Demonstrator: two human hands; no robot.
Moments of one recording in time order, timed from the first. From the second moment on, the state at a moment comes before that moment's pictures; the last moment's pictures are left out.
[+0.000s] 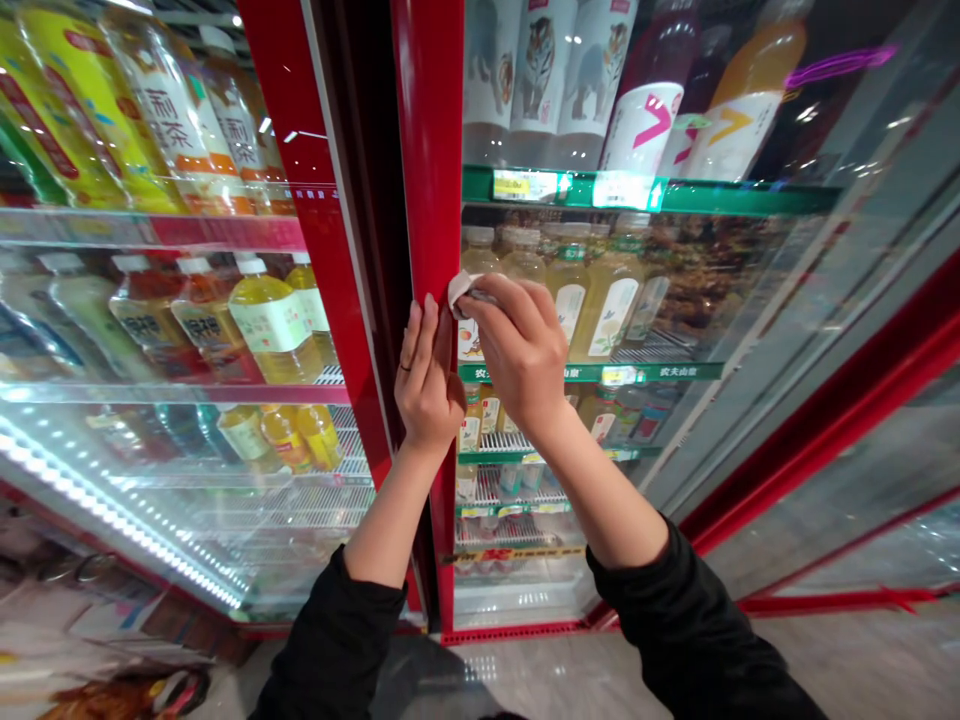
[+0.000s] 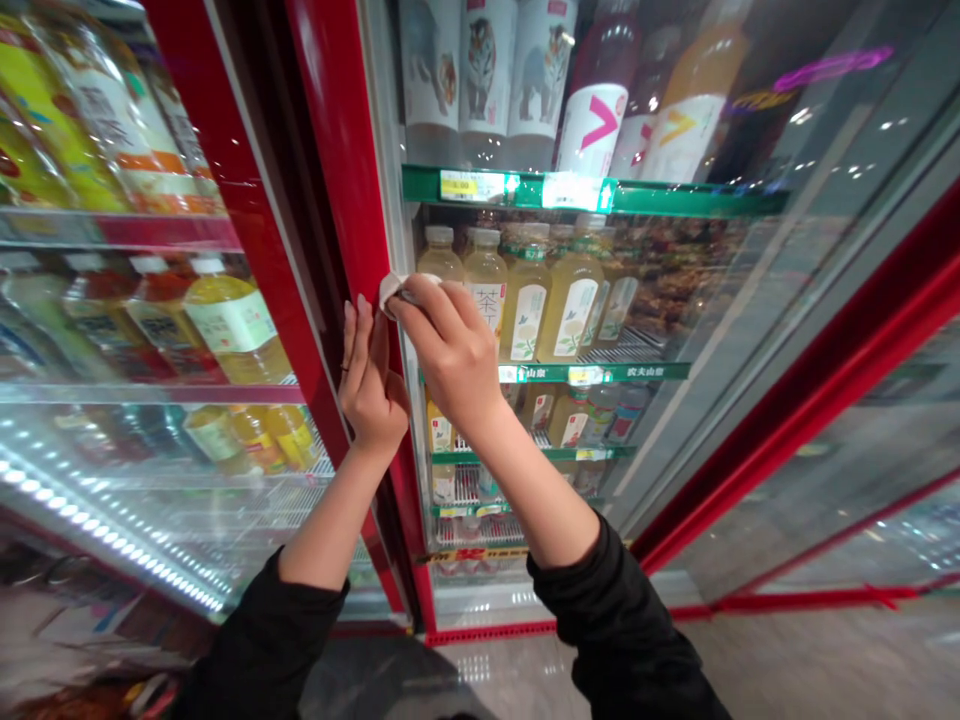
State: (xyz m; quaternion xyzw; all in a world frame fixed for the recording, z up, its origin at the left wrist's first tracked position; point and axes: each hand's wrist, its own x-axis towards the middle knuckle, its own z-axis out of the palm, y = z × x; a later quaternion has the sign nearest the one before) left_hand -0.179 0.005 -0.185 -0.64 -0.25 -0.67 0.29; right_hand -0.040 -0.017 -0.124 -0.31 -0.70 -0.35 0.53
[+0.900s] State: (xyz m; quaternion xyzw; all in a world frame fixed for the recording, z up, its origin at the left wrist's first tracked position) left_hand -0.179 0.007 -0.189 -0.66 -0.25 -0.66 0.27; right_hand -0.032 -0.027 -0.138 -0.33 -0.66 -0.35 0.58
